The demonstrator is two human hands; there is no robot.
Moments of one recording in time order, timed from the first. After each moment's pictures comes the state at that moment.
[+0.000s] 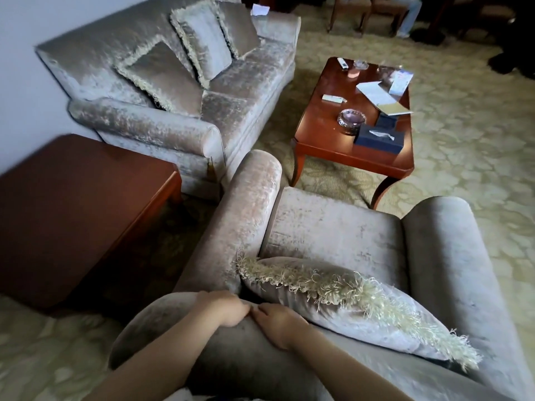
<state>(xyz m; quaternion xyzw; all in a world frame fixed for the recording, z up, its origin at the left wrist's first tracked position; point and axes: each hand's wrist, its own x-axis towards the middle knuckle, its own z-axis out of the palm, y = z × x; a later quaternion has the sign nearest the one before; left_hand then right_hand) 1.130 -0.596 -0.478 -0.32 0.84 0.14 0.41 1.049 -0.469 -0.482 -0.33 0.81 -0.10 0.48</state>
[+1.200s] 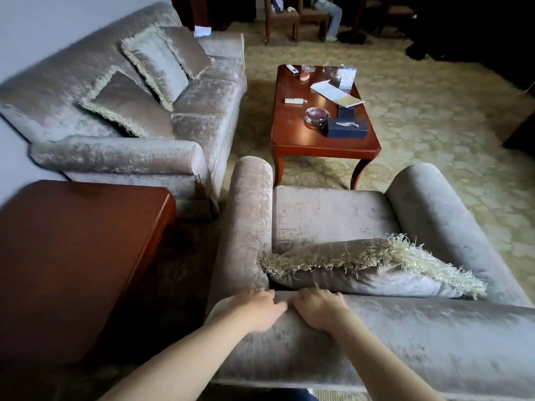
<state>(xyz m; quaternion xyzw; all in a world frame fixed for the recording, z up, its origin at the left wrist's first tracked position) 1.207 -0.639 -0.455 -0.22 0.90 0.25 0.29 1.121 -0.502 -0.463 -0.29 0.90 0.00 0.32</state>
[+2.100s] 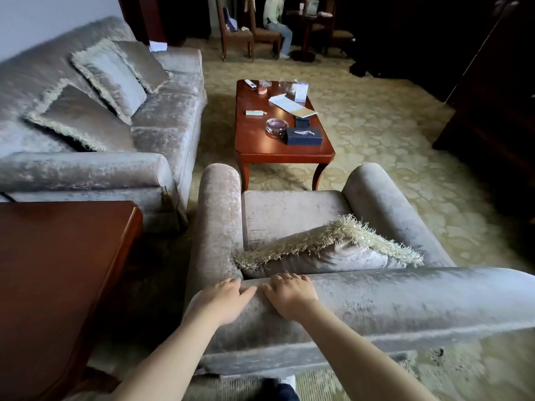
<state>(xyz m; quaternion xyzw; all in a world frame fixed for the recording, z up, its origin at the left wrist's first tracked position) 1.237 -0.654 -0.455 -0.16 0.95 0.15 0.24 1.162 -0.496 -0.445 -0.28 0.94 -0.03 0.21</state>
